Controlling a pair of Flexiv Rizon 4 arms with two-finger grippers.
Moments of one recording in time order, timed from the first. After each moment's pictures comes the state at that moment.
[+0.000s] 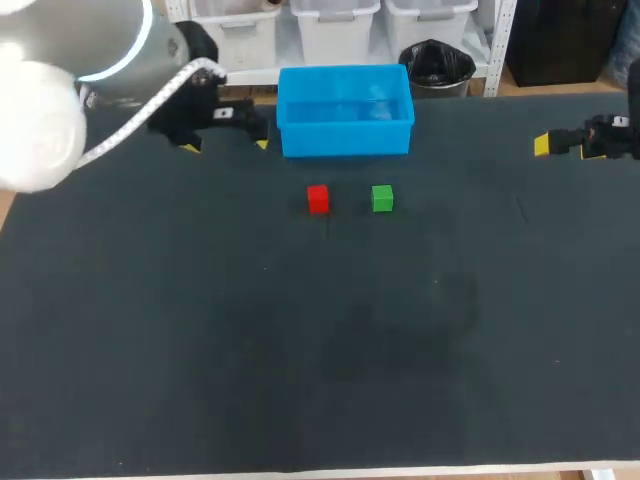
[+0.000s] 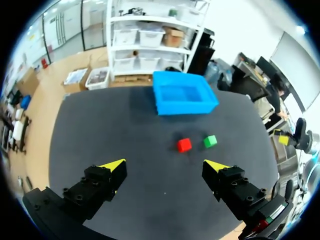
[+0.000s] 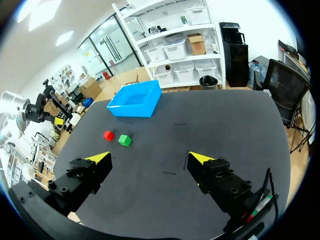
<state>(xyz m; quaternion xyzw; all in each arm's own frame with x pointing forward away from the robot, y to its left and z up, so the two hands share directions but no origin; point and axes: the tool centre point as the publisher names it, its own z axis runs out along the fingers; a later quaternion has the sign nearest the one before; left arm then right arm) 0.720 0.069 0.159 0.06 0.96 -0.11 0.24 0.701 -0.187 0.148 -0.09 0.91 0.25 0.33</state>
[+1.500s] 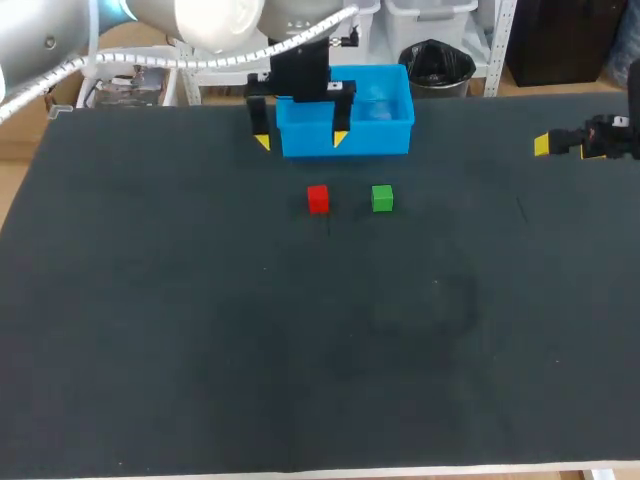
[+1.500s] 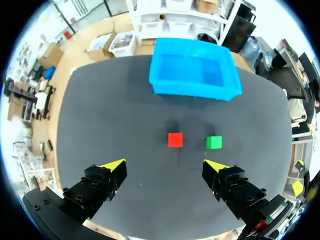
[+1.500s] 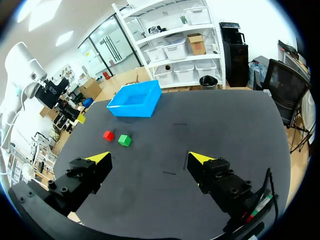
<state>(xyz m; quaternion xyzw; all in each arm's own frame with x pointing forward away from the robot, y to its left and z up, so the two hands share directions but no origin) 0.755 -0.020 0.134 -0.03 1.00 0.01 0.07 0.701 -0.187 0.148 -0.09 0.91 0.25 0.33</state>
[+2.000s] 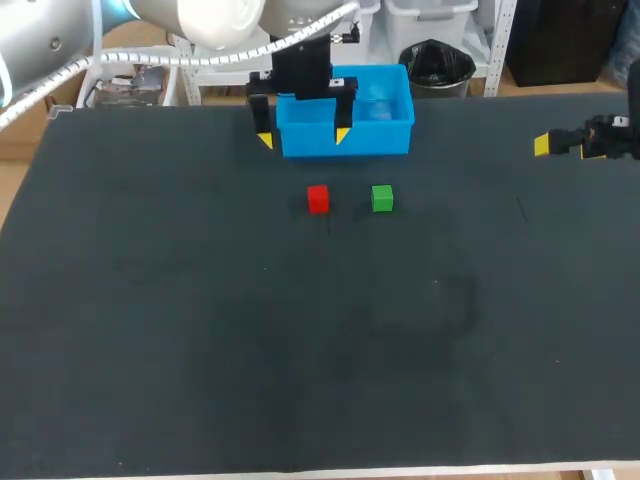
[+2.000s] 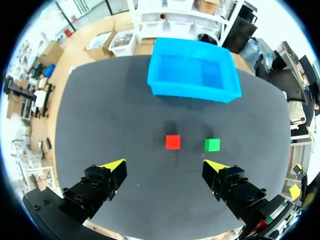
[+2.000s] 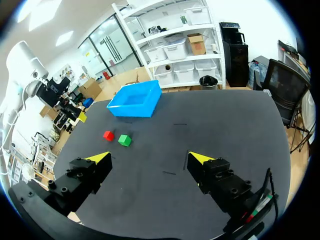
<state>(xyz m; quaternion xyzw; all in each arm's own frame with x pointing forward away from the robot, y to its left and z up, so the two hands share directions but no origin) 0.760 -0.020 0.133 -0.04 1.00 0.01 0.07 0.701 -0.187 0.148 -0.09 0.91 0.25 0.33</state>
